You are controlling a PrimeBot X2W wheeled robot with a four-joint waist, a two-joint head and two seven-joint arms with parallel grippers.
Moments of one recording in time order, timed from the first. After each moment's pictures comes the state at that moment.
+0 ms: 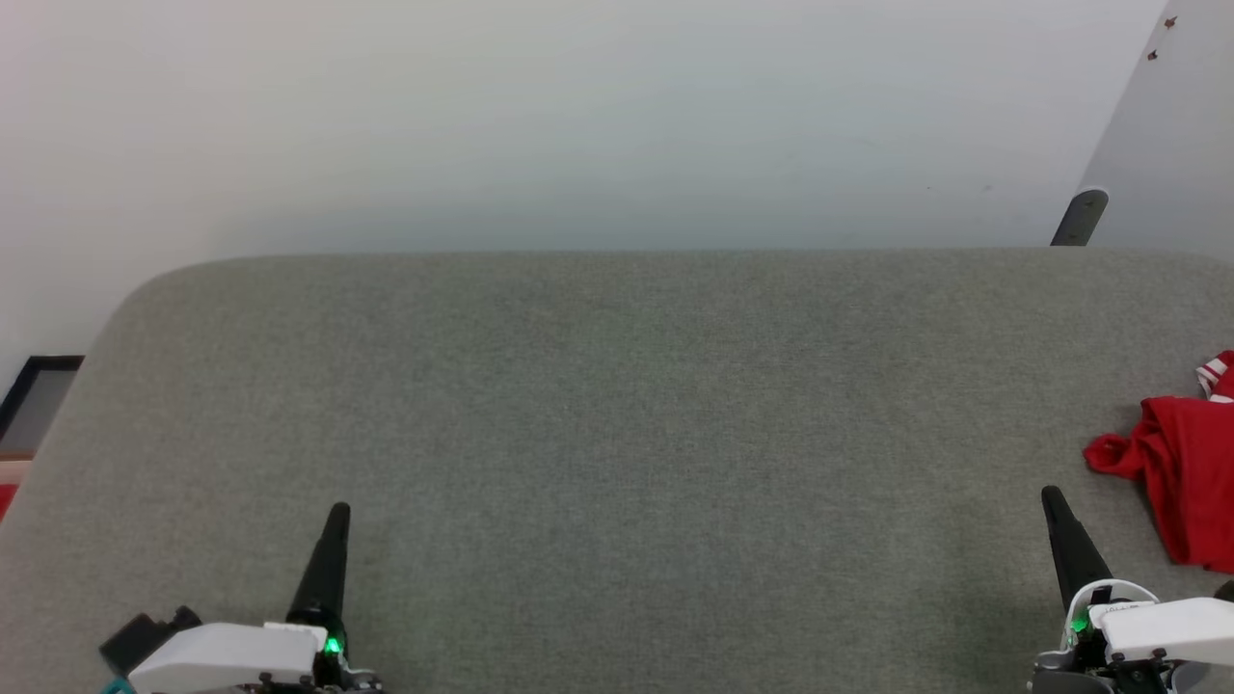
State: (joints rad) left arm -0.06 0.08 0.10 0.24 -1.43 -0.13 0.06; right arm -0.09 -0.08 -0.09 0.26 1.40 0.13 0.06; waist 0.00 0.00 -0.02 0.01
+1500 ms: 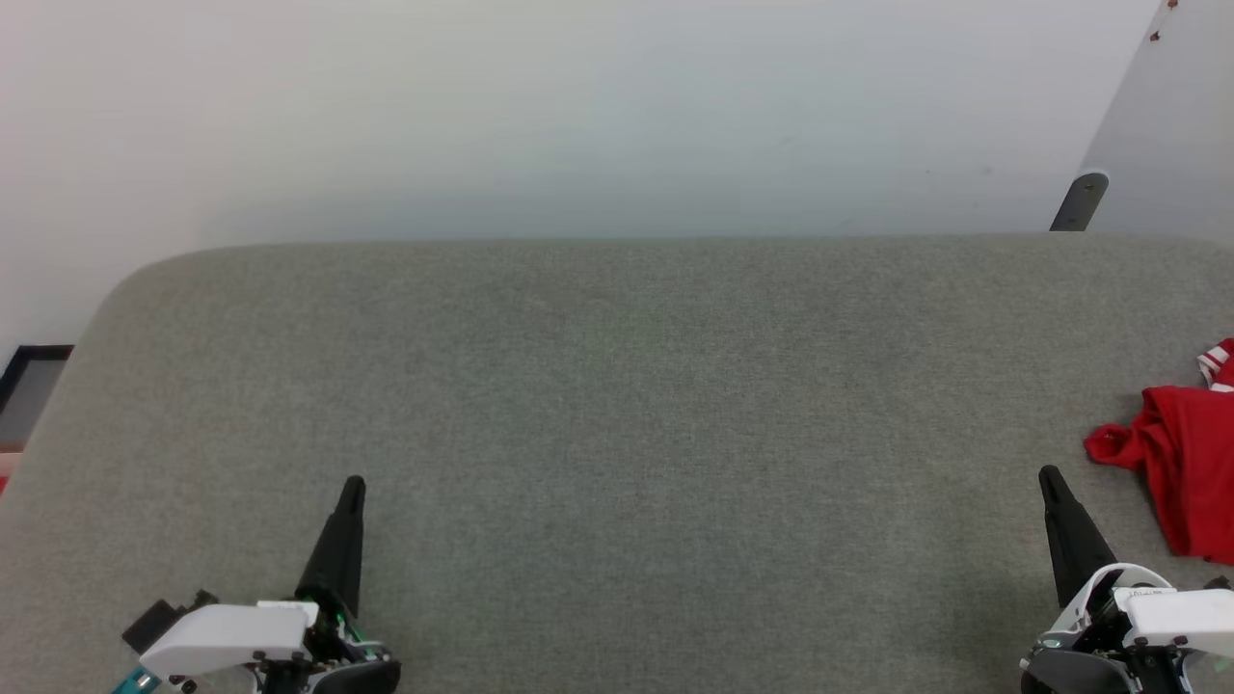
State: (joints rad) left arm -0.10 0.05 0.11 0.25 -1.61 -0.13 0.11; right arm -0.11 -0.05 -0.12 0.25 1.61 0.13 0.11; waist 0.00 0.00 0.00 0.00
